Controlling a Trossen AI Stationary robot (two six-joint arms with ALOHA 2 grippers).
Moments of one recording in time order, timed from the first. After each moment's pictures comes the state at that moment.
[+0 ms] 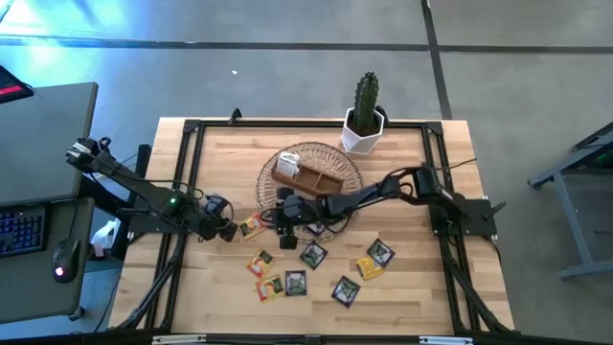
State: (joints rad) left arm -0.49 0.83 0.36 -0.57 -0.32 -1.50; right arm 0.07 2.22 1.45 0.29 0.04 -0.12
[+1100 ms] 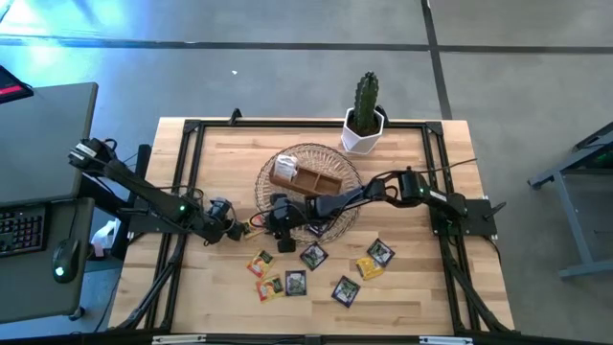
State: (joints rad) left arm -0.49 1.02 0.22 -0.18 -0.39 -1.60; right arm 0.05 2.36 1.59 0.15 -0.07 -0.16
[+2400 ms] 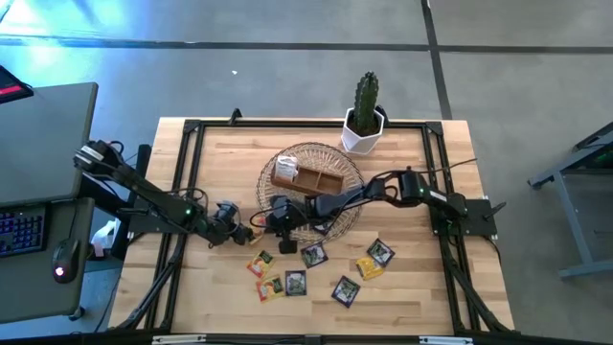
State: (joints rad) left arm -0.49 1.14 0.21 0.06 -0.38 -1.55; right arm 0.05 2.38 1.59 0.12 -0.12 -0.16
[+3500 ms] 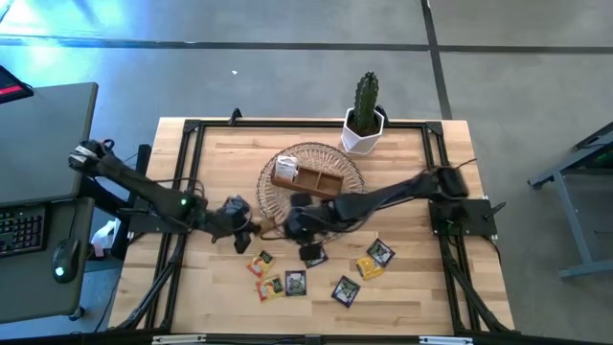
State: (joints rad) left arm -0.43 1.02 0.57 -0.30 -0.38 -0.91; right arm 0.19 1.99 1.59 -0.47 0.14 -0.10
